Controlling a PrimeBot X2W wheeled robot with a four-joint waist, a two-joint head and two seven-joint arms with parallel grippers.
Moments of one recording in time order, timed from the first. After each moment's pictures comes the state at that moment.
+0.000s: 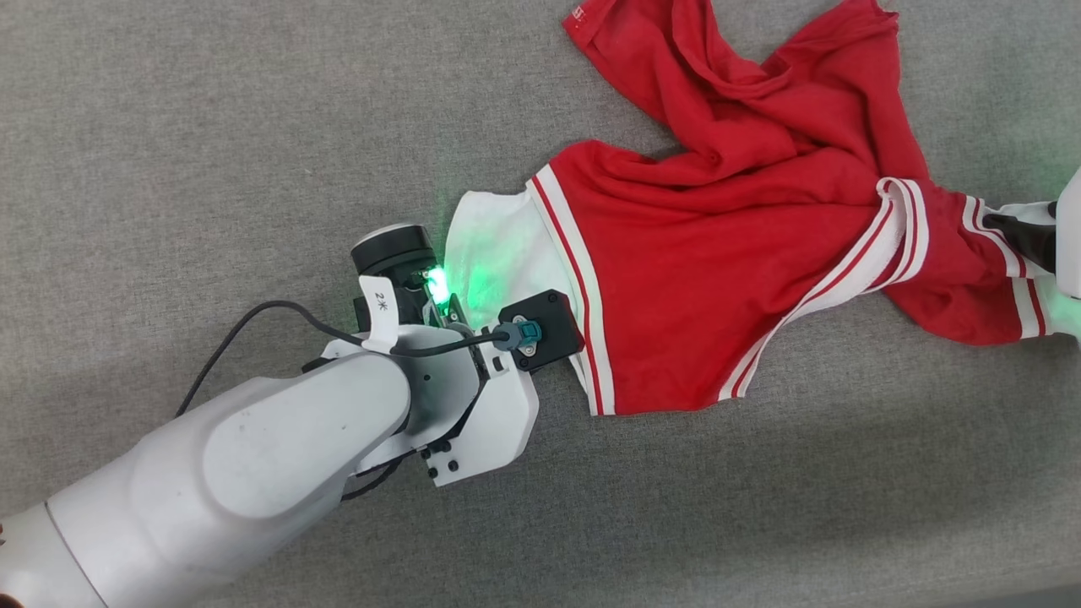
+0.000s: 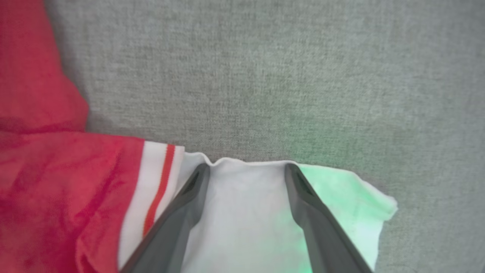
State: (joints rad) left arm -1.00 0.54 -1.27 0.21 -0.57 -0.15 0.33; right arm -0.84 -0.70 0.49 0.59 0.84 0.13 0.75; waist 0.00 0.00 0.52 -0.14
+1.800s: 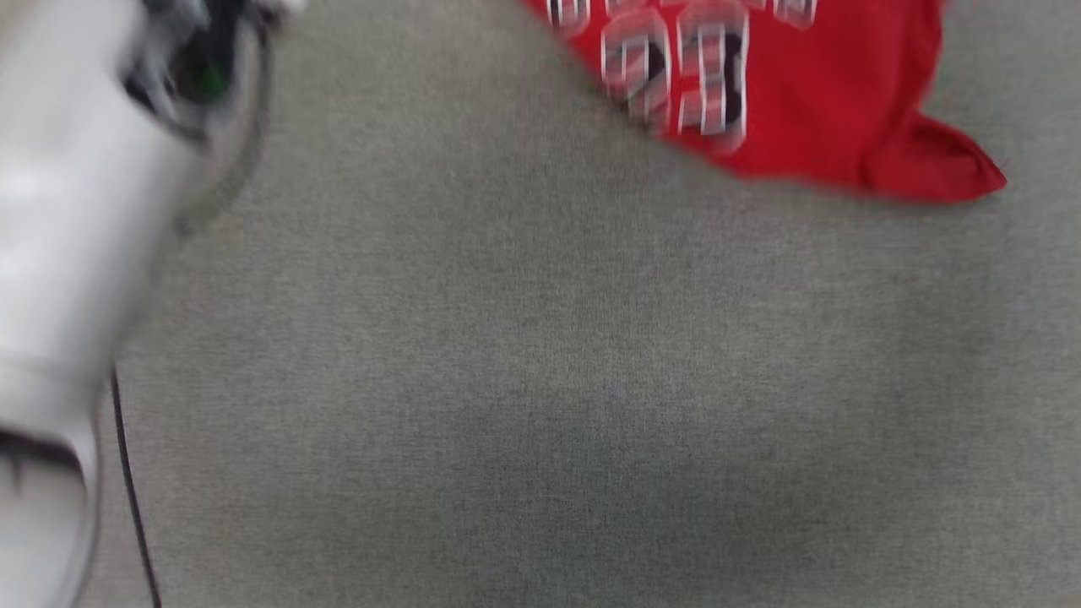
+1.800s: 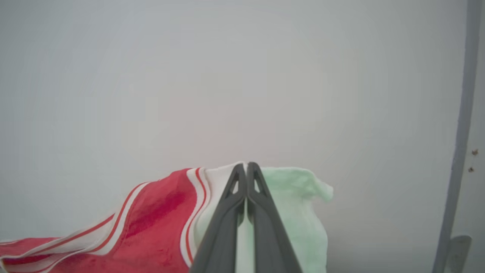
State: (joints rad) left arm -1.30 0.40 -0.73 0.73 -1.22 -0.06 -0.19; right arm -1.21 -0.39 0.06 0.54 0.73 0.13 0.16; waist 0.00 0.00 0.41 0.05
